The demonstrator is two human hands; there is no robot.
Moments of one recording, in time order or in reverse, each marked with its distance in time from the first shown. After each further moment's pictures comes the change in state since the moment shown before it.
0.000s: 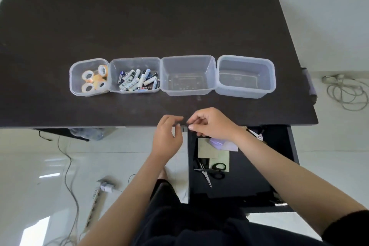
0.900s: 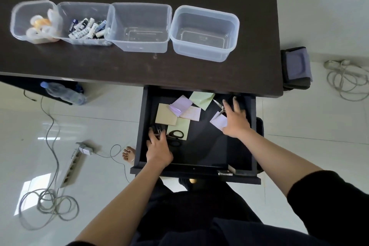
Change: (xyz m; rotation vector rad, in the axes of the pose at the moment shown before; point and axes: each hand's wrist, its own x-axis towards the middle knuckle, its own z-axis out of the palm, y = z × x) left_hand -0.136 0.010 0.178 0.536 -0.496 -0.679; right_hand -0.077 0.256 -0.076 -0.645 0.115 0.452
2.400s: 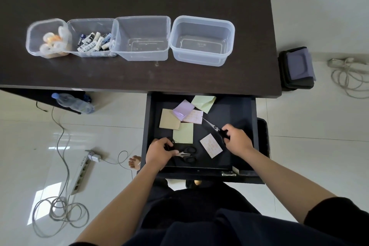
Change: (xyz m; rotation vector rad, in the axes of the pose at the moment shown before) left_hand 0.003 -0.017 -0.015 -0.367 0.049 0.054; right_hand -0.042 0.013 0.029 0.226 0.019 -0.062
